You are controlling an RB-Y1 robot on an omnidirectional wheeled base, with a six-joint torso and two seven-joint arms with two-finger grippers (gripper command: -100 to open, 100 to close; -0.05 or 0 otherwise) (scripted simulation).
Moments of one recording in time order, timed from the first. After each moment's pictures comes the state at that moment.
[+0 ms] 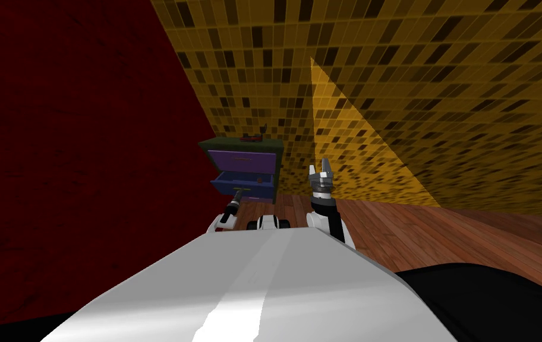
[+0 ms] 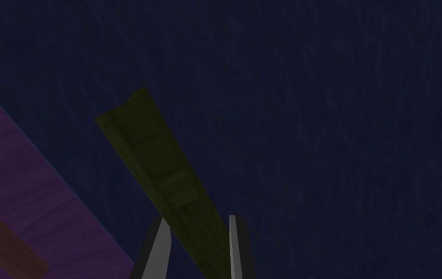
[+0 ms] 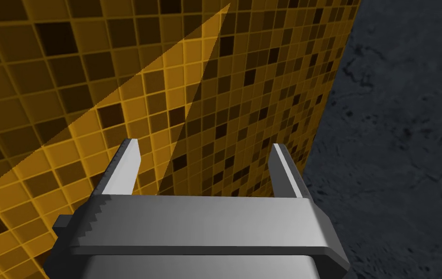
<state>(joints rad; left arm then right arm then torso) 0.15 0.18 -0.07 -1.34 -0.15 -0.27 -0.11 0.51 -0.03 0.05 -2.36 0.02 -0.38 -0.07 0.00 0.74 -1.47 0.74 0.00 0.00</state>
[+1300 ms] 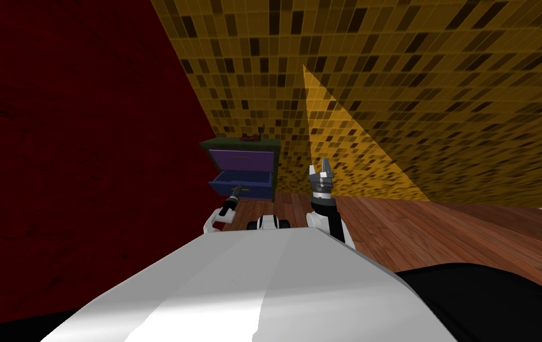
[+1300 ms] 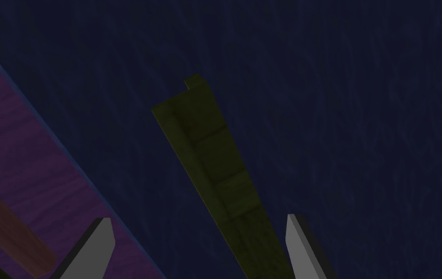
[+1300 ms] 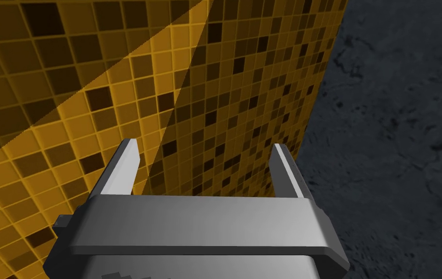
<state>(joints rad) 0.13 0.23 -0.08 -1.48 -0.13 -0.04 -0.05 0.52 -0.03 0.05 -2.36 0.02 -0.38 -0.07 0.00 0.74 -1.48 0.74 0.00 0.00</state>
